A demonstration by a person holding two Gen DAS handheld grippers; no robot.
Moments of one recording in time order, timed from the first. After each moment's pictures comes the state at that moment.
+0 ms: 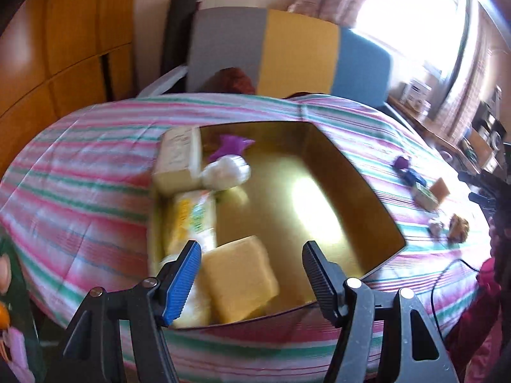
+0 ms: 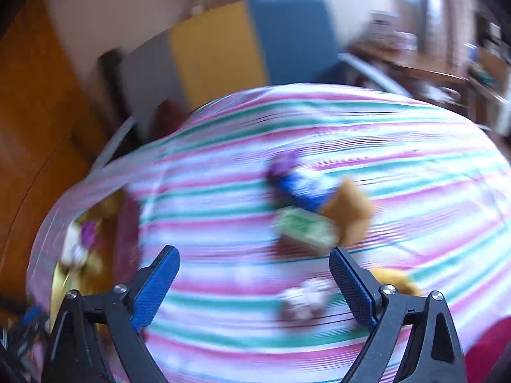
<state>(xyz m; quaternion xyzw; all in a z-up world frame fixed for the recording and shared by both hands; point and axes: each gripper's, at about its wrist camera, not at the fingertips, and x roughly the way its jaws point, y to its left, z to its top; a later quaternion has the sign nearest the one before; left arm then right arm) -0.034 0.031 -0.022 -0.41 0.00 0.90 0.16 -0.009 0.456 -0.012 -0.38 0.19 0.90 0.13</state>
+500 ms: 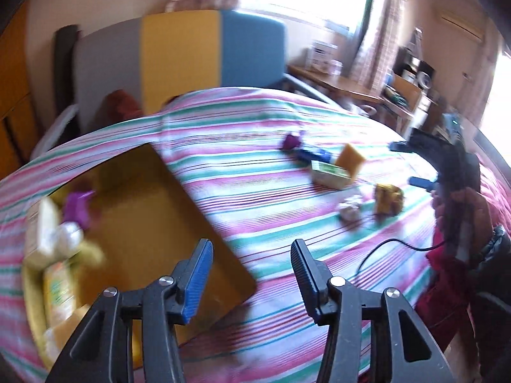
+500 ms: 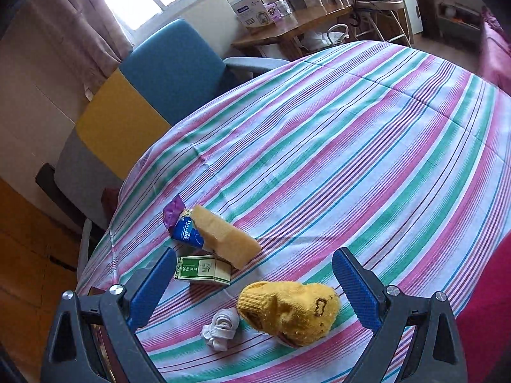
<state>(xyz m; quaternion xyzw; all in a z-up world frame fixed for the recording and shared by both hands) -0.025 0.201 -0.008 -0.40 0.09 0.85 0.34 0.041 0.561 -0.043 -0.32 0.38 0.83 0.24</state>
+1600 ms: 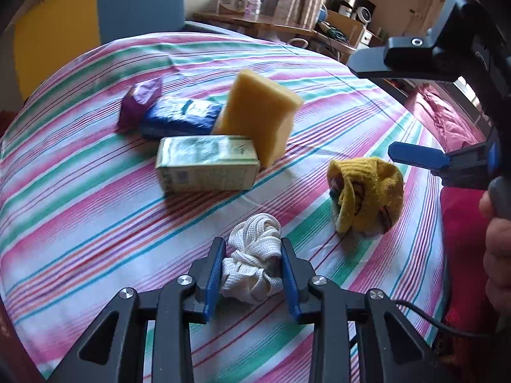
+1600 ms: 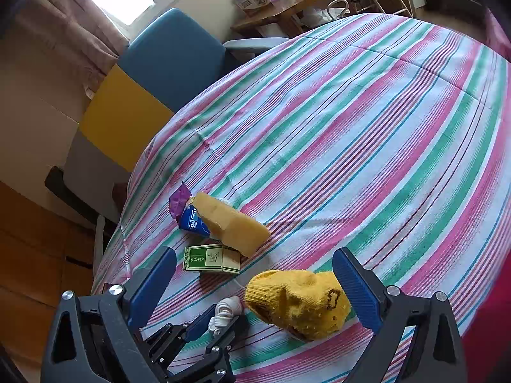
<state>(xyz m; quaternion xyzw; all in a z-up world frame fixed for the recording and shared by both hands) -0.050 0.399 -0.109 -0.45 0.16 0.75 0.46 0.039 0.568 -0.058 -0.34 0.43 0.81 0.20</state>
